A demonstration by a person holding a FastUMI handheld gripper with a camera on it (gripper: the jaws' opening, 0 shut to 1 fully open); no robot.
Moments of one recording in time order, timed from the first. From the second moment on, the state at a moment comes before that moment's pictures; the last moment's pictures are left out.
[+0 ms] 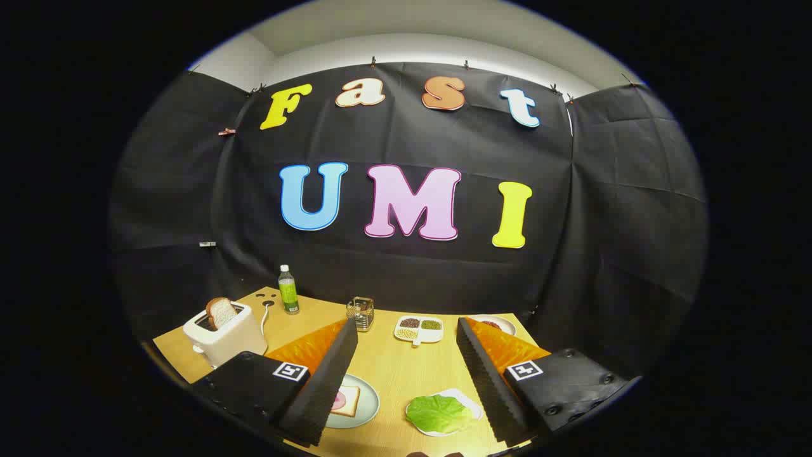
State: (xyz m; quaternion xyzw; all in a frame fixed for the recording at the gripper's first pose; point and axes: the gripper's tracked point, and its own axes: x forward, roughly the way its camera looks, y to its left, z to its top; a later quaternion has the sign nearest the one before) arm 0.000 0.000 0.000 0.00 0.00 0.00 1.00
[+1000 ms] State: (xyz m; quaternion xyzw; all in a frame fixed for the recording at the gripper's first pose) arm 0.002 0.000 -0.019 0.02 0.03 0.02 1.00
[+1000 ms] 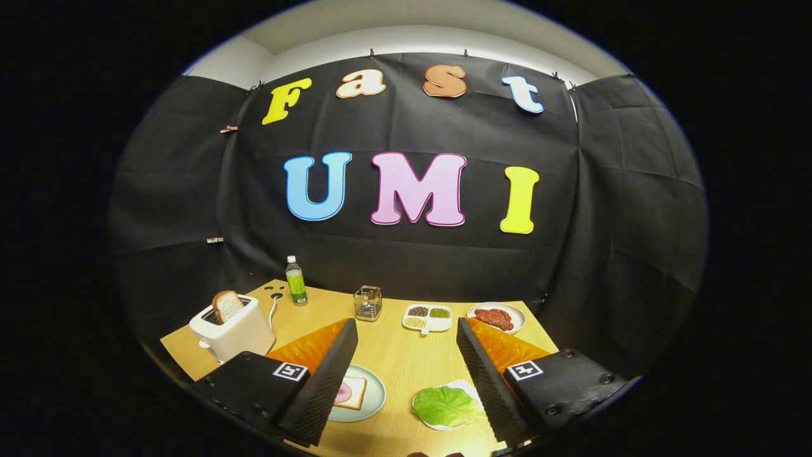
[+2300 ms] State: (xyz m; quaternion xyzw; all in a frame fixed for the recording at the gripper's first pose) arm 0.049 -0.059 -0.226 -0.01 0.27 0.07 0.96
